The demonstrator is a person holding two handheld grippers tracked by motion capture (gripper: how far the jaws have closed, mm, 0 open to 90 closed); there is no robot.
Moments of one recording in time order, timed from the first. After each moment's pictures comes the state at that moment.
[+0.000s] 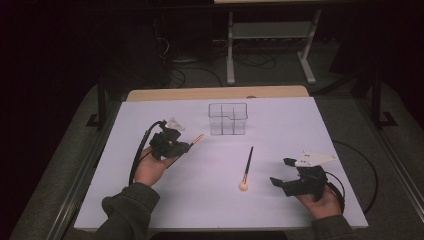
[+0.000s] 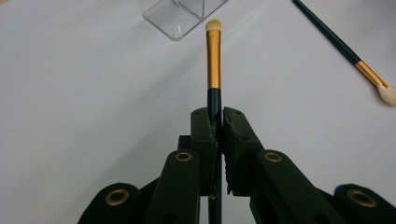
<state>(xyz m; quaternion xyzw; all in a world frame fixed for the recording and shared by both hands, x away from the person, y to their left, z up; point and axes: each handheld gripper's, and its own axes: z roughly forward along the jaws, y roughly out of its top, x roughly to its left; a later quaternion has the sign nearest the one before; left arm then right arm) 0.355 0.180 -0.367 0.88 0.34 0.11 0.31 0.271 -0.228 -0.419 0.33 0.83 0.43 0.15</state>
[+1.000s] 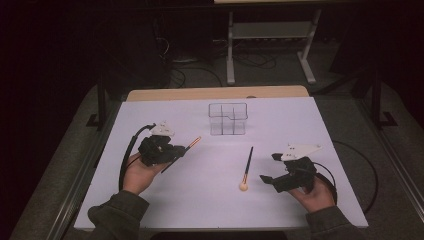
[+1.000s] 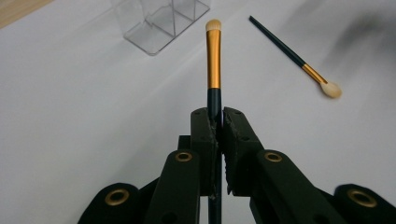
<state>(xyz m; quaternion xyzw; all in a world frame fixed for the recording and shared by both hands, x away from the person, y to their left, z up) 0.329 0.198 -0.349 0.88 0.30 0.10 0.36 0.285 -0.198 -0.396 0.28 0.86 0.41 0.13</state>
